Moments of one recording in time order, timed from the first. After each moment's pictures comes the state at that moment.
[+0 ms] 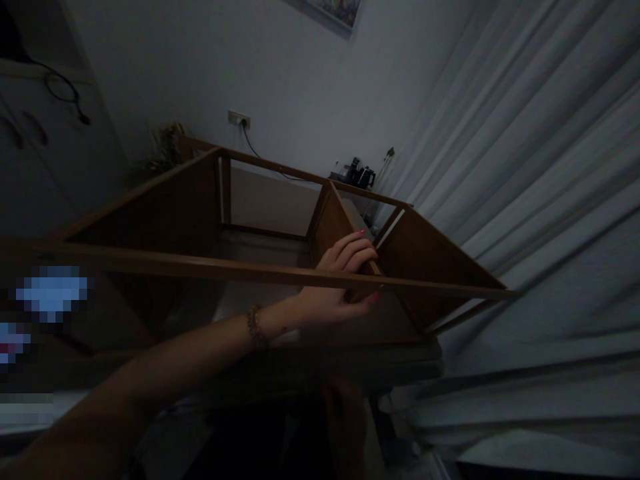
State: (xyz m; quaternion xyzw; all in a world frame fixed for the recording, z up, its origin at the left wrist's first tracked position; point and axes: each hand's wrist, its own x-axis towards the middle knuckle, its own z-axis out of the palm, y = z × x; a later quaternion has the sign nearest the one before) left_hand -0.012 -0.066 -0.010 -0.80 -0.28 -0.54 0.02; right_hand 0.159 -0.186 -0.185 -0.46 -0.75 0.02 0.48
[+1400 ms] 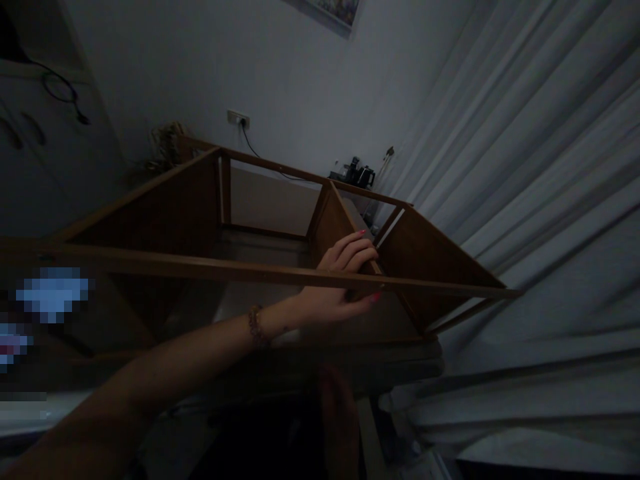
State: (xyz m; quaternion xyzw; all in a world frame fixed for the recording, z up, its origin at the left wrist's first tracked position) left_hand -0.012 -0.069 -0.009 -0.80 -0.27 -0.54 0.01; right_hand 0.135 -0.199 -0.168 -0.54 -0.59 0.35 0.48
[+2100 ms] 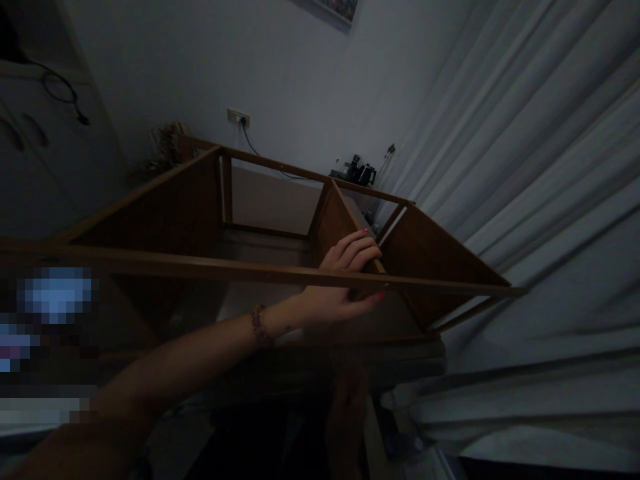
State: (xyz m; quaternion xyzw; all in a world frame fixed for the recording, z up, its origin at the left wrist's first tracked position) left_hand -0.013 -0.068 -0.008 -0.80 -0.26 -0.54 0.01; right_hand 0.130 -0.189 -0.180 -0.60 -0.53 0.24 0.54
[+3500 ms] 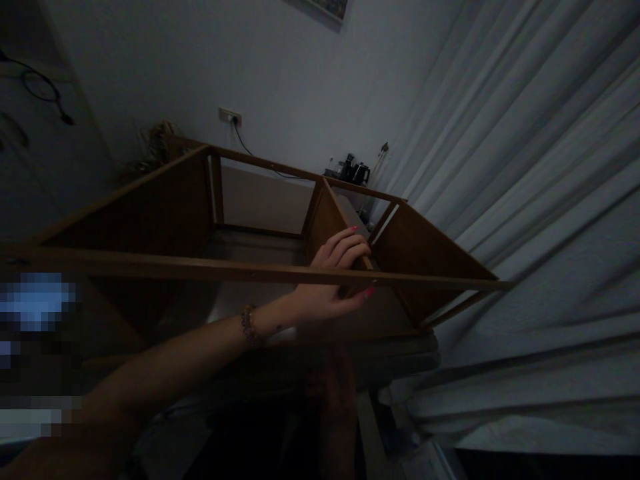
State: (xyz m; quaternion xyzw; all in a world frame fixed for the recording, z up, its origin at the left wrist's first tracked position) left_hand -0.013 -0.066 -0.011 -0.80 -0.27 -0.53 0.02; right_hand 0.115 -0.189 -0.173 -0.53 -0.35 0.52 0.57
